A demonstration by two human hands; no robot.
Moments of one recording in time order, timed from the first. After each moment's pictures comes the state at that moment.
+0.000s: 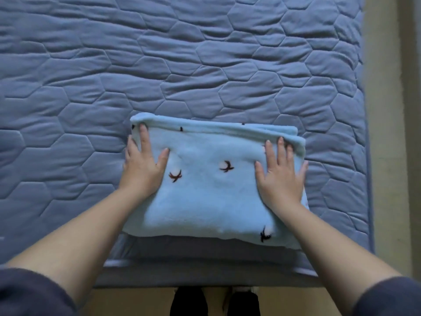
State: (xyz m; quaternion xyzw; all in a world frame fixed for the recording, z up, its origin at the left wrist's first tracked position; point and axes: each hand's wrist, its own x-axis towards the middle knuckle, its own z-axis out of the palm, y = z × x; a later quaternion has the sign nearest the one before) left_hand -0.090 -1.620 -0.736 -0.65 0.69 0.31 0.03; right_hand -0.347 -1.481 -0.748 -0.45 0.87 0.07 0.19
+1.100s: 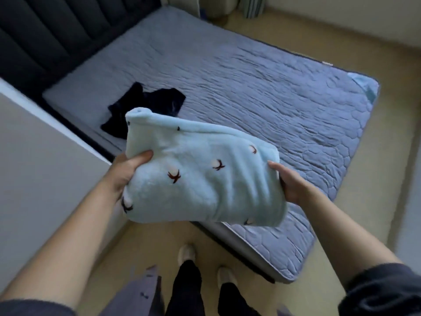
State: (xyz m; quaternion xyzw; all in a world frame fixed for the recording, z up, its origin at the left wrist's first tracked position) left_hand 0.060 -1.381 -0.171 -0.68 0.27 0.50 -0.47; right_hand -0.313 -1.464 -0.259 -0.23 0.58 -0.22 0.75
